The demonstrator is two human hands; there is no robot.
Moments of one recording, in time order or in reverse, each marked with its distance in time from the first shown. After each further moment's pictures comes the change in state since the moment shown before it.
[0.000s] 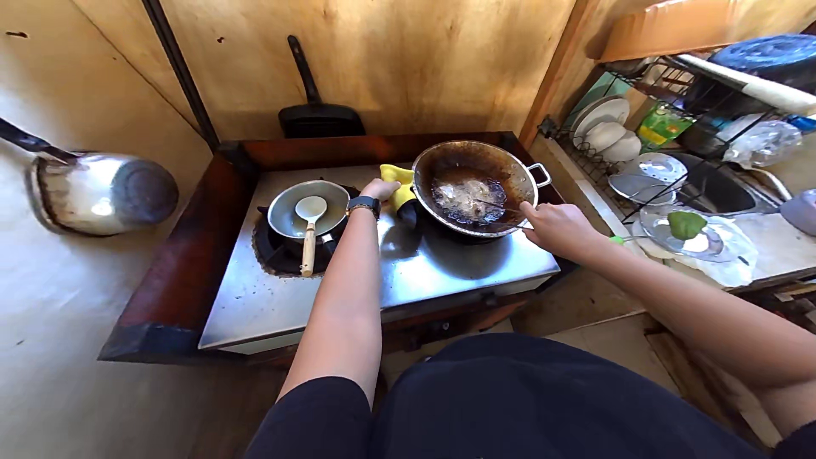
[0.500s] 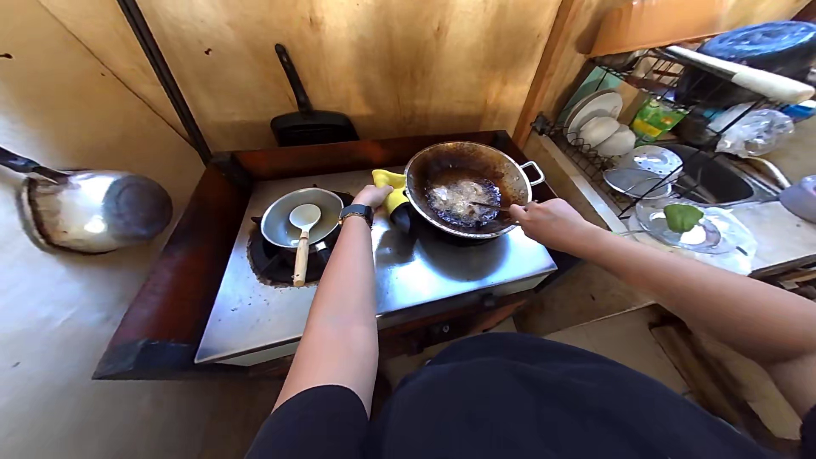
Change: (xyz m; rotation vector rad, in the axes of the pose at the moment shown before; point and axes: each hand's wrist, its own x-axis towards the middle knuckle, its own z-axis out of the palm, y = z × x) left_hand -0.006 0.001 0.003 -0.020 0.009 -0.007; right_hand 0.011 0.019 0.012 -0.125 0.047 -0.156
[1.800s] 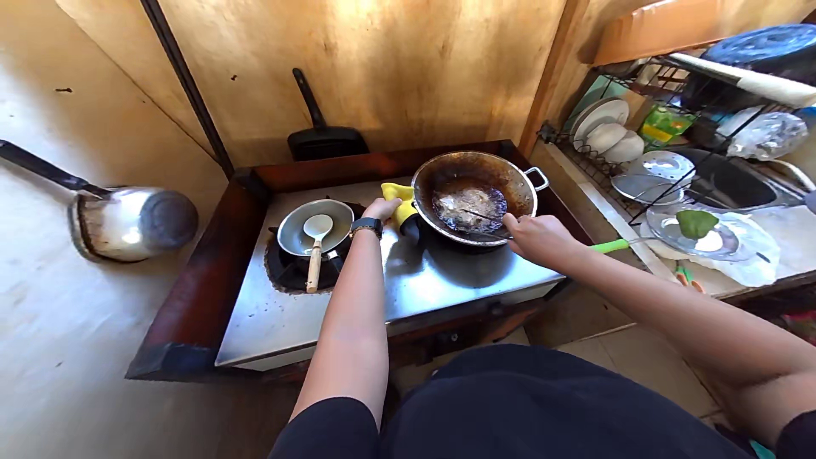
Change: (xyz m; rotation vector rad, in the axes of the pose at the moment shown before) left_hand -0.001 -0.007 0.003 -0.039 -0.013 0.003; right_hand 0.002 -0.036 -0.017 0.198 -0.084 0.113
